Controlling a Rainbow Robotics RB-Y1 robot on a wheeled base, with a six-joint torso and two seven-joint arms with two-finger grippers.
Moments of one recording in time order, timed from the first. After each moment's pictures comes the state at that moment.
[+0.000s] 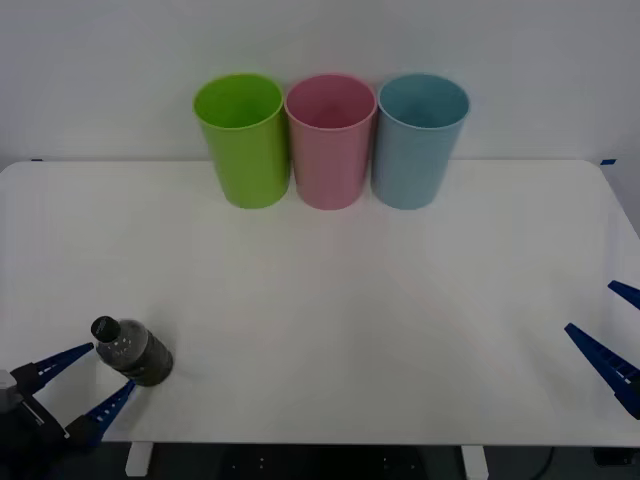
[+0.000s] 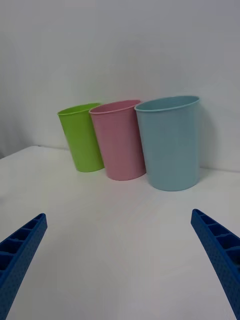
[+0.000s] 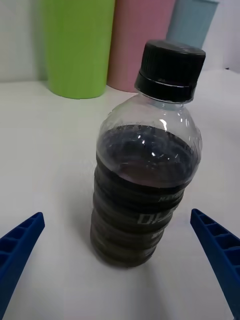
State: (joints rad) right arm 0.35 -0.40 -0.52 -1.66 0.96 -1.22 0.00; left arm 0.31 0.42 0.35 -1.35 -1.06 -1.10 -0.24
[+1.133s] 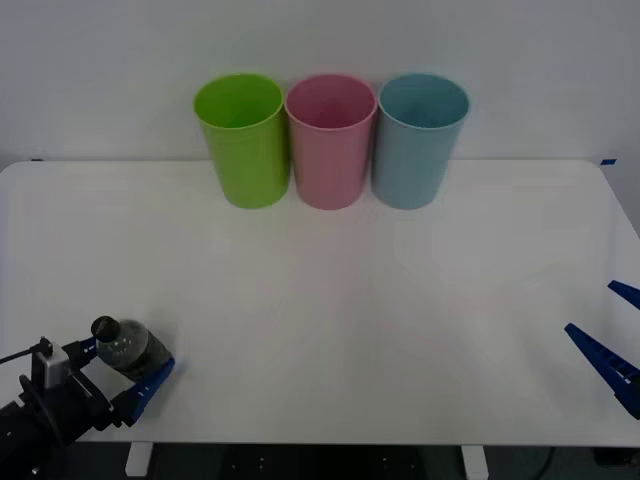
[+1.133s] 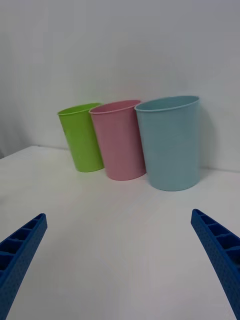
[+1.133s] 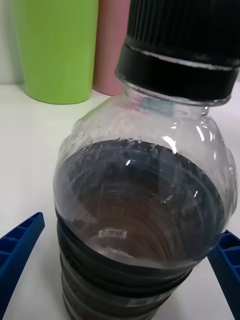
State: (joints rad) right arm 0.35 -0.40 -0.52 -1.66 0.96 -1.22 0.00; left arm 0.17 0.39 0.27 -1.23 -1.06 -1.07 -0.30
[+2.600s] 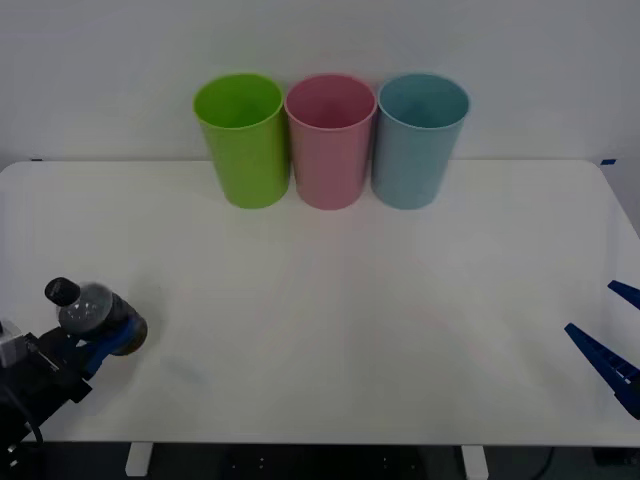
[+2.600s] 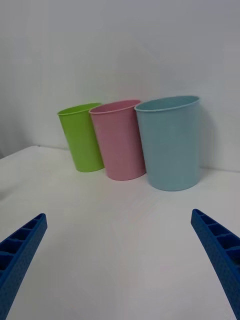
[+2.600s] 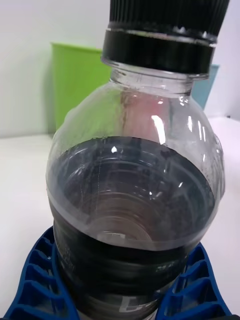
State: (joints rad) right arm 0.35 -0.40 -0.52 -1.66 0.96 -1.22 0.00; left arm 0.18 0.39 0.35 -1.32 -0.94 -1.08 -0.26
